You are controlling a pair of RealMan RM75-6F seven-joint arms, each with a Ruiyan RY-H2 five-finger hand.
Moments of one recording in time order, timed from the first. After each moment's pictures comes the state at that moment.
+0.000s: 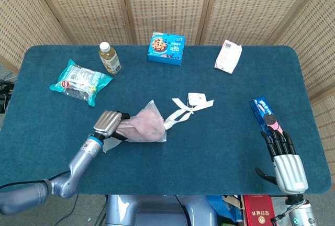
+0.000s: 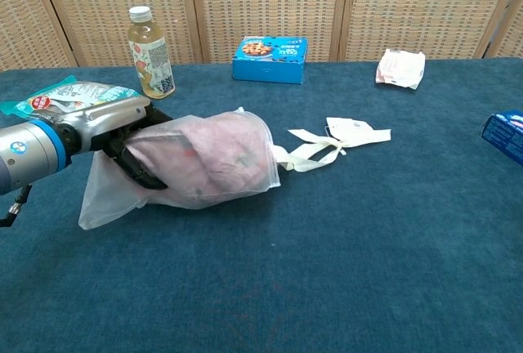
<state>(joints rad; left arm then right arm) -0.67 -1.62 -0.22 -1.36 1.20 0.89 0.11 0.05 -1.20 0.04 -1.79 -1.65 1.53 -0.20</state>
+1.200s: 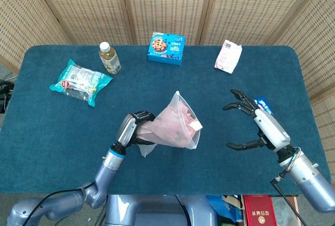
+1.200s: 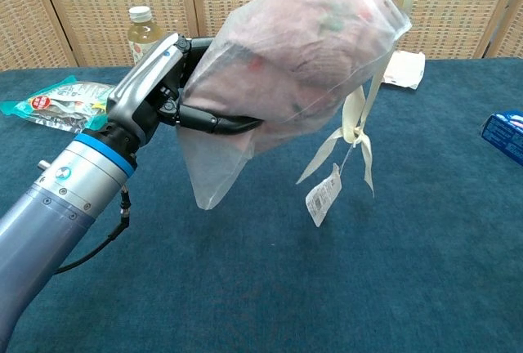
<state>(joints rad) -0.68 -2.04 -0.21 -0.97 1.61 1.42 -0.63 0.47 -0.67 0.26 -2.13 -1.43 1.01 0.70</state>
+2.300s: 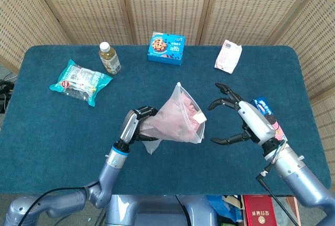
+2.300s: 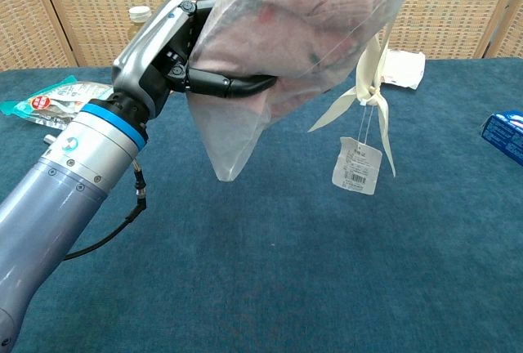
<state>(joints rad) -0.72 -2.01 -0.25 -1.12 1.56 1.43 -0.55 0.61 -0.60 0.36 -2.29 -1.10 0.89 0.54</state>
